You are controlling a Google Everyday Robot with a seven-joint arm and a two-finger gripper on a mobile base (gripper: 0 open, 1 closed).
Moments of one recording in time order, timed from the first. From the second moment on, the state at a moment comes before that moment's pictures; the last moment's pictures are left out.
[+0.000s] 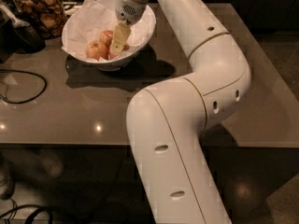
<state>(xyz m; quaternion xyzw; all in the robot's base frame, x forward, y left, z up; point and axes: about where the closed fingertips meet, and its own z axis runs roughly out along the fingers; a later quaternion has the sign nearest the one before) 0.728 0.086 0.902 -0.66 0.72 0.13 0.17</state>
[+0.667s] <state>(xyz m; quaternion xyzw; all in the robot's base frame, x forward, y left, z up) 0.730 0.085 0.894 -0.67 0.72 0.13 0.16</state>
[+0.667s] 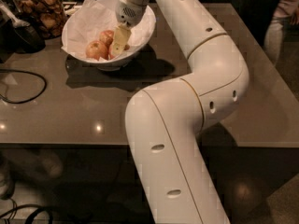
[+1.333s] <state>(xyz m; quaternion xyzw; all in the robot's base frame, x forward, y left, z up) 0.734 0.079 0.878 -0.67 0.72 0.13 0.15</state>
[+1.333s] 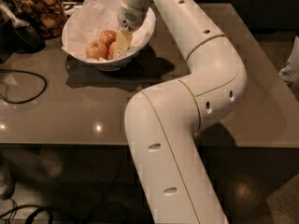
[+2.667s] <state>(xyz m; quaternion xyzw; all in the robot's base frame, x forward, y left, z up) 0.736 0.079 0.865 -0.66 0.72 0.13 0.14</state>
